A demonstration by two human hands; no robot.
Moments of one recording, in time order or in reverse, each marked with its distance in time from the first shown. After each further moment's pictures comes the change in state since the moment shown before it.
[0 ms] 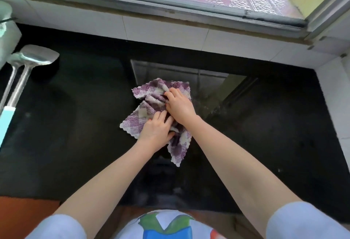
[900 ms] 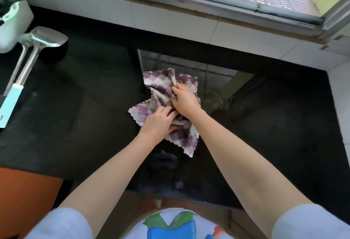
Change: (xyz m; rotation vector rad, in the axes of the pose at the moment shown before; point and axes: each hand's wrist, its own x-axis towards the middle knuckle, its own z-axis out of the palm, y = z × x) left_hand -0.010 0.014 0.006 -0.080 0.097 0.003; right_hand -0.015 0.009 -0.012 0.136 -0.181 0.086
